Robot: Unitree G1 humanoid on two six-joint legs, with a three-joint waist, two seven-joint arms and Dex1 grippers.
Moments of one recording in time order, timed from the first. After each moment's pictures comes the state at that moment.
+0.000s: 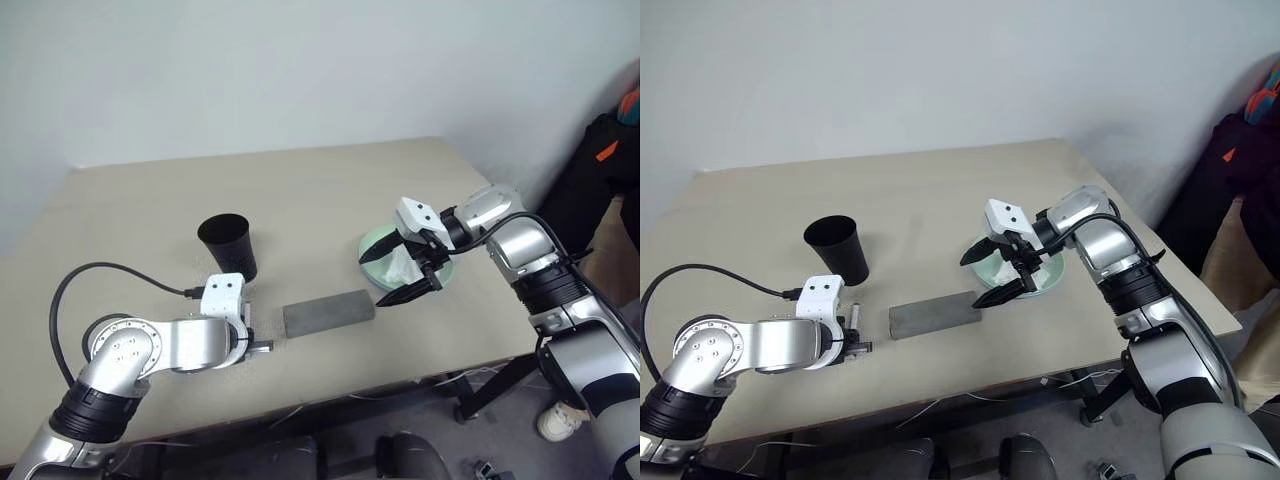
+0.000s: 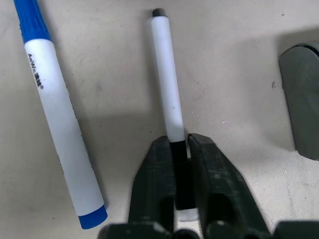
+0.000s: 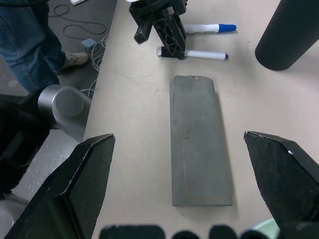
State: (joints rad) left arm -0.28 0.81 -0.16 -0.30 -1.96 1.06 1.26; right arm -0.96 -0.53 0.40 0.38 0.20 0.28 1.61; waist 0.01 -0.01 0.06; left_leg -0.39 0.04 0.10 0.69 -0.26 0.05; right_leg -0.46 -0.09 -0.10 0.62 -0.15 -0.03
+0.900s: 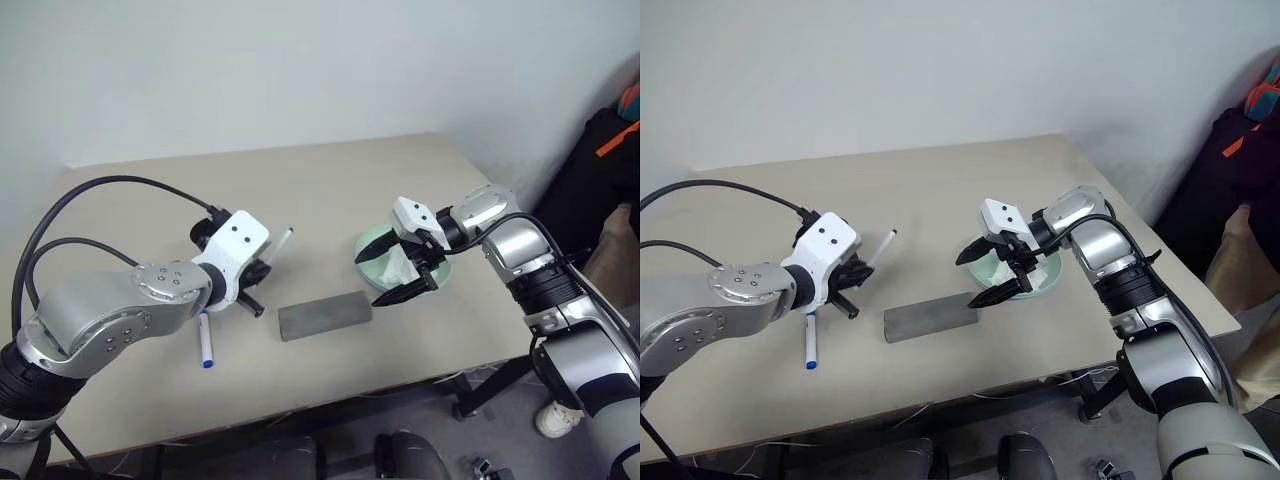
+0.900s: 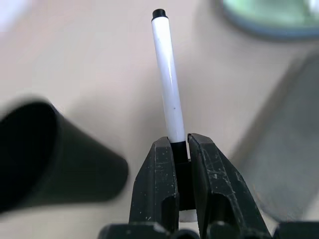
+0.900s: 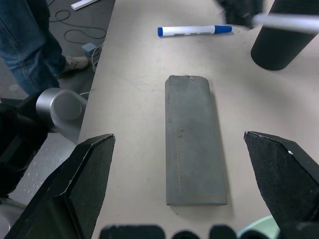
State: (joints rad) left arm -0.50 1.10 -0.26 -0.50 -0.90 0.95 -0.02; right arm -0.96 -0.50 0.39 0.38 0.19 0.28 1.60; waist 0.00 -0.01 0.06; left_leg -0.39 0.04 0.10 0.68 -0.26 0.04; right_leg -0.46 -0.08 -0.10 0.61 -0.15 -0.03
